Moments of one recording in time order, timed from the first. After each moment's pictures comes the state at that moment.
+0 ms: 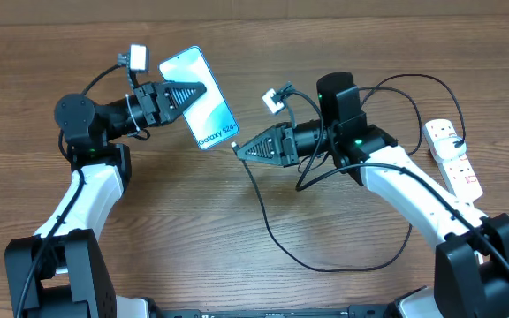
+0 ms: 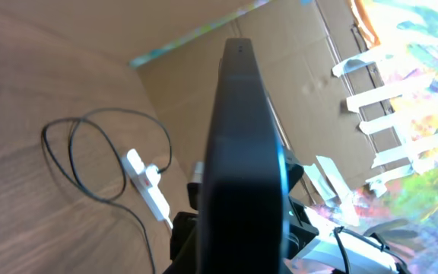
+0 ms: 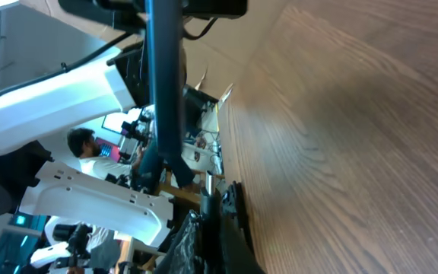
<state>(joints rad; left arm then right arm) 0.10 1.61 0.87 0.99 1.34 -1.39 0.43 1.64 1.08 0.00 -1.25 0.48</state>
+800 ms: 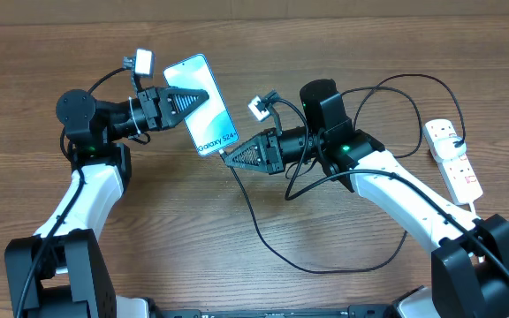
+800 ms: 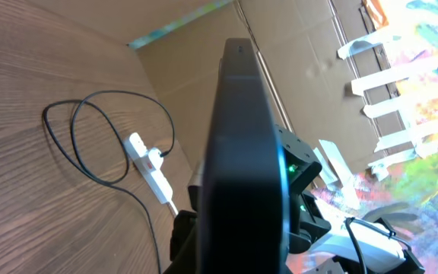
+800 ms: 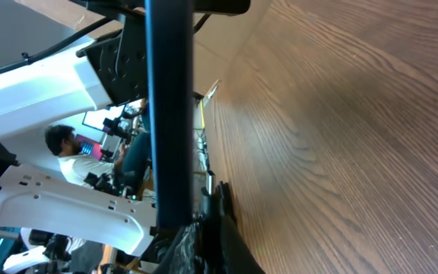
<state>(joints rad) 0.10 1.61 0.87 0.93 1.39 -1.32 0.49 1.64 1.08 0.00 -1.14 0.48</state>
